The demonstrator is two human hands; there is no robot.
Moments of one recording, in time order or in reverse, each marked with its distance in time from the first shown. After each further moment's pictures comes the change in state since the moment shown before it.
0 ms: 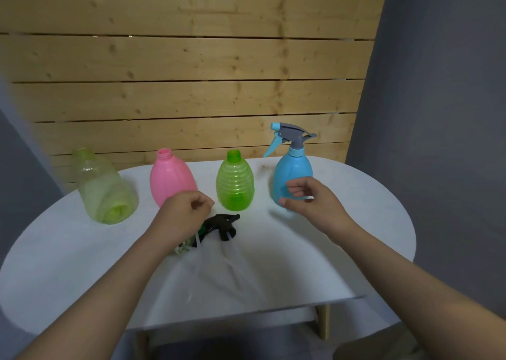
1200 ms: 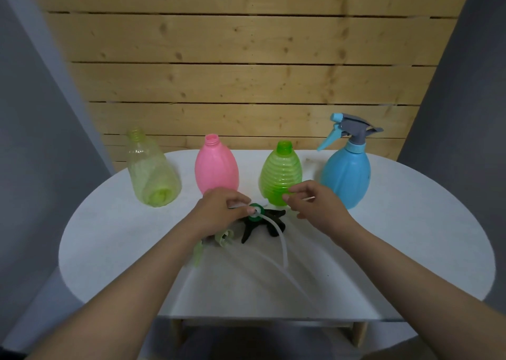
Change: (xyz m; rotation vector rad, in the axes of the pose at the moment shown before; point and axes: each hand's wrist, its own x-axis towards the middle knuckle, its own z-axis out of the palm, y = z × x) left_hand 0.018 -0.040 -0.007 0.012 -0.193 -0.031; right_hand 0.022 -0.010 0.080 -0.084 -0.147 0.110
